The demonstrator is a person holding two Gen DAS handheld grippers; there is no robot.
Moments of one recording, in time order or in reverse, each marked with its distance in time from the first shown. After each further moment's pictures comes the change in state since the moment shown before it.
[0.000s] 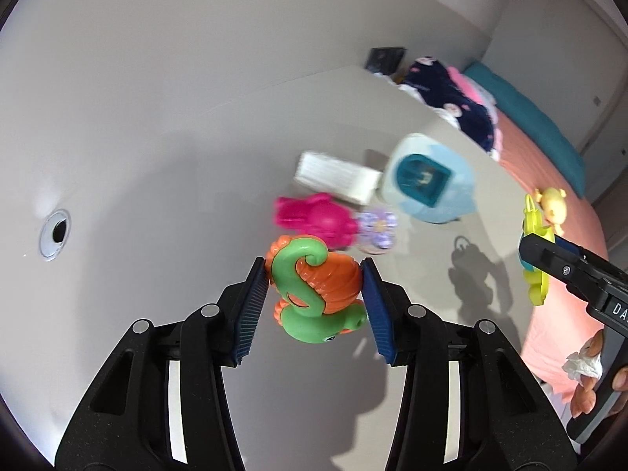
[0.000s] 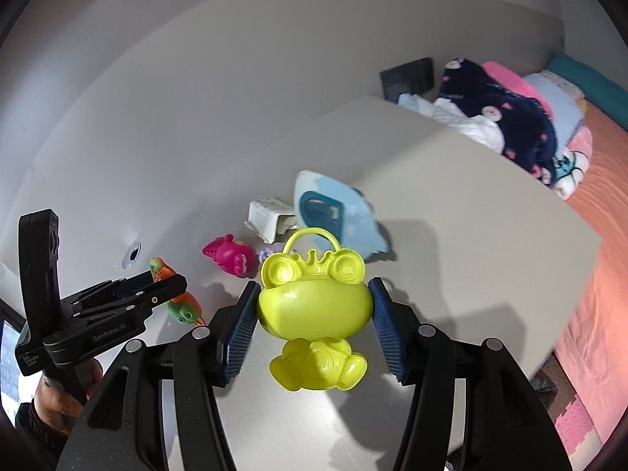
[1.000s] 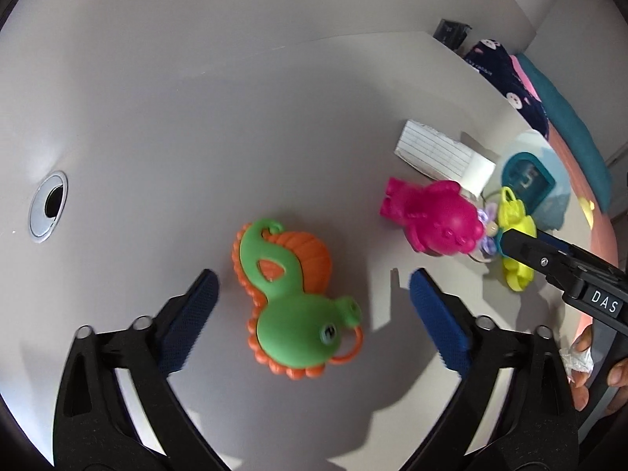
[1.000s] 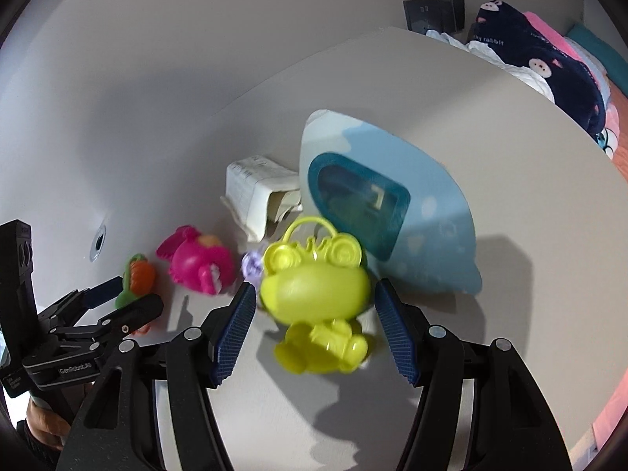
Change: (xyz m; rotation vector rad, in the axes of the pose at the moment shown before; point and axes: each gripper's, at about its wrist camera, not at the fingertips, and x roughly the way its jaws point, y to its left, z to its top) left arm 0.053 0.067 0.009 -0.119 0.152 0.081; right arm 0.125 0.023 0.020 0.014 0.217 -0.014
